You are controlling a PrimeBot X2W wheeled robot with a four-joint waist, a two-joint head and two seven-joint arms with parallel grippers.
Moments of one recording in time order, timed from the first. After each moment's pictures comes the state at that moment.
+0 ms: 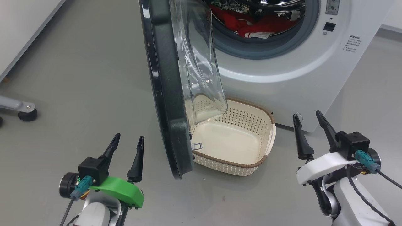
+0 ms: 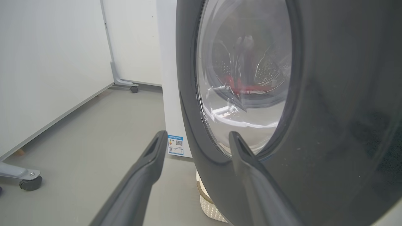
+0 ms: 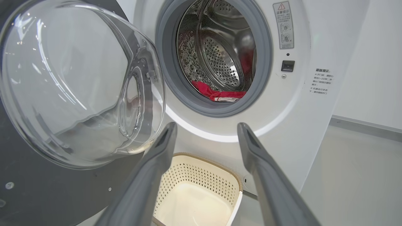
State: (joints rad) left arm -0.20 0.03 -0.24 0.39 -0.33 -0.07 -0.25; right arm -0.21 -0.19 0.32 0.32 0.43 -0.06 -0.26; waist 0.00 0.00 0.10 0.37
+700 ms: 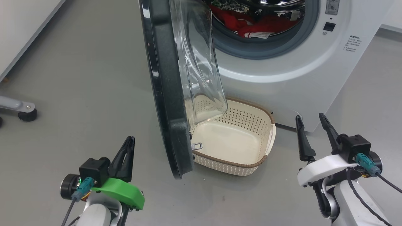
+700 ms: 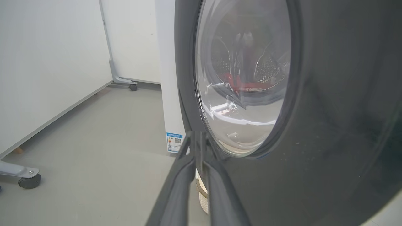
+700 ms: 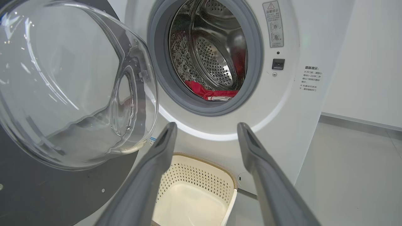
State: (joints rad) left arm -0.20 0.03 -0.24 0.39 -0.33 -0.07 -0.25; right arm -0.19 -0.15 0.25 0.32 0.38 -0.04 -0.26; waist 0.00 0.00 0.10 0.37
